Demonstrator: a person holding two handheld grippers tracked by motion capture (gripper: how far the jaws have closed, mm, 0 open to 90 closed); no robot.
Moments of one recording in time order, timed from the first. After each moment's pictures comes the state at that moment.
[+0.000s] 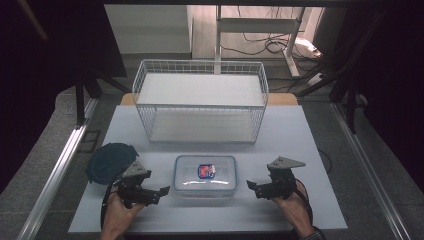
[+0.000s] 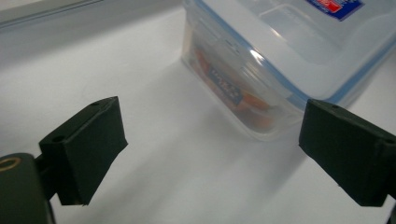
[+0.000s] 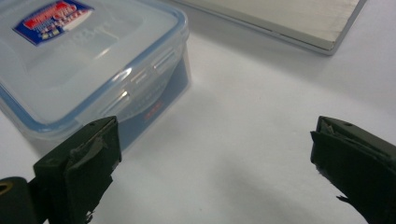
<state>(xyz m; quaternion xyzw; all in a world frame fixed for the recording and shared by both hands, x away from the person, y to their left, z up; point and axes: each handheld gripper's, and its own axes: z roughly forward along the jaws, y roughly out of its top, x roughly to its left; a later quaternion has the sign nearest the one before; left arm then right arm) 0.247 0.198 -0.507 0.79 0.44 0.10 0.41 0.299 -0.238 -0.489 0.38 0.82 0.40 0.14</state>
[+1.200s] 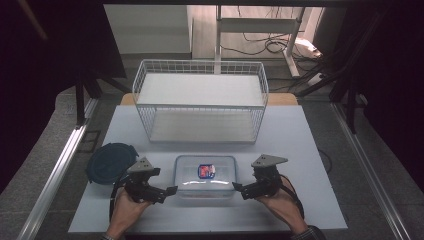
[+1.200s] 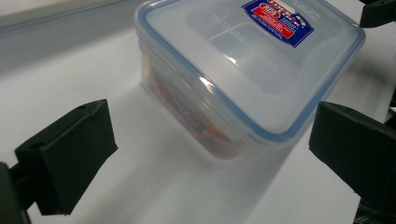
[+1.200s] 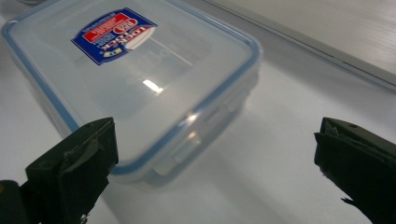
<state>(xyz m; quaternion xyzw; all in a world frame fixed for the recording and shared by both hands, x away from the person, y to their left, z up) 0.264 0.182 -0.506 0.79 0.41 0.05 0.45 0.300 -0.195 -0.479 0.33 0.85 0.39 0.12</state>
